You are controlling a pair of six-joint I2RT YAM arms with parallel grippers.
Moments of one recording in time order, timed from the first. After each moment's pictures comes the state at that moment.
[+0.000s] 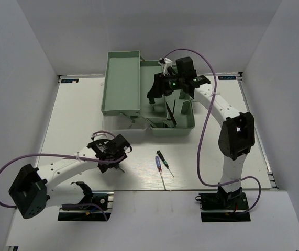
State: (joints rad) left arm -0.83 1.14 0.70 -0.89 -0.46 -1.36; right arm 0.45 1.94 1.77 -0.42 -0.71 0.16
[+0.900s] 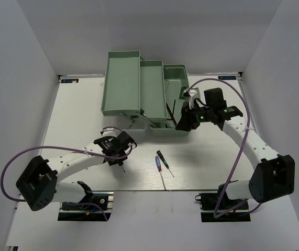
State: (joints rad) left arm -0.80 1.29 0.69 -0.72 -0.47 -1.19; right arm 0.34 1.36 1.13 -0.55 -0.72 -0.10
